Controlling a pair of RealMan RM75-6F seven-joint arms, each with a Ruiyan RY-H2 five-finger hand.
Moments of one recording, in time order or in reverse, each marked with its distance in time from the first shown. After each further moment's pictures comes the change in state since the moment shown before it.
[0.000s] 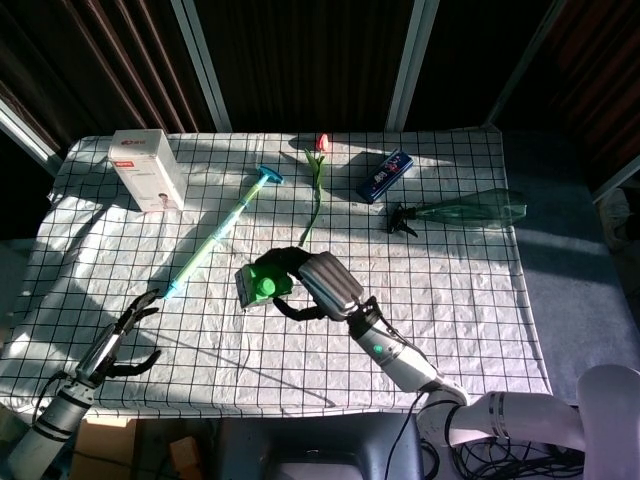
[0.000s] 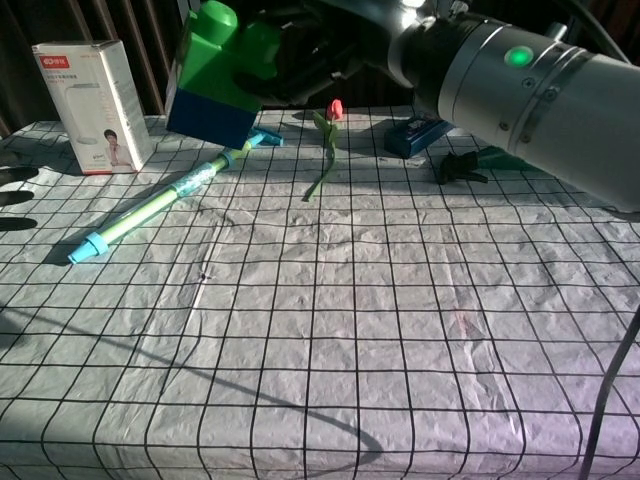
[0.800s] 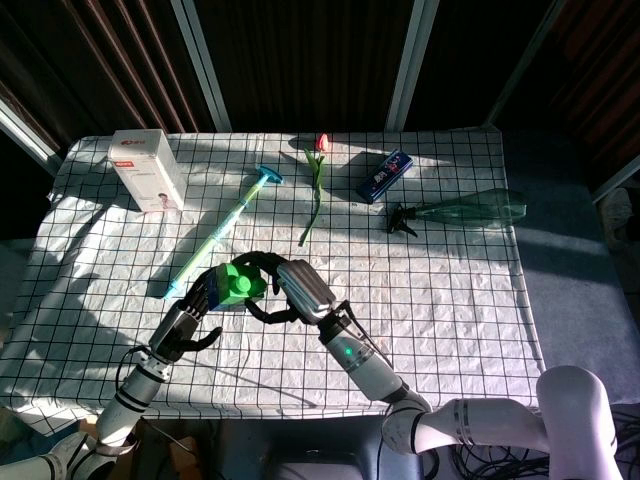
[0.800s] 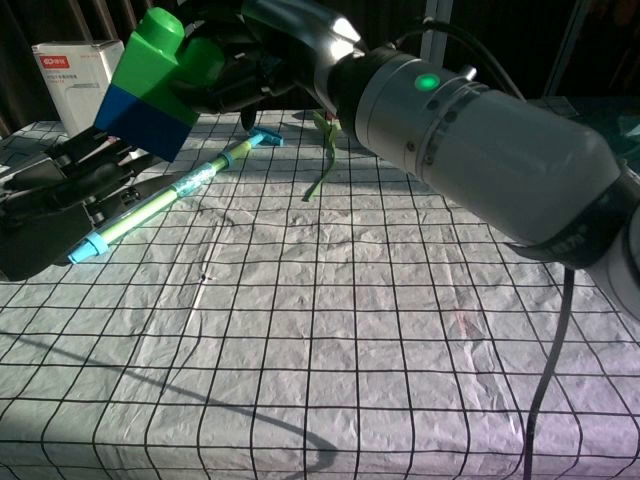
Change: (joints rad) left arm -0.159 -0.214 -0.096 -0.052 -0.061 -0.055 -0.179; right arm 0.050 -0.168 0.067 0.026 0.163 -0.016 0.003
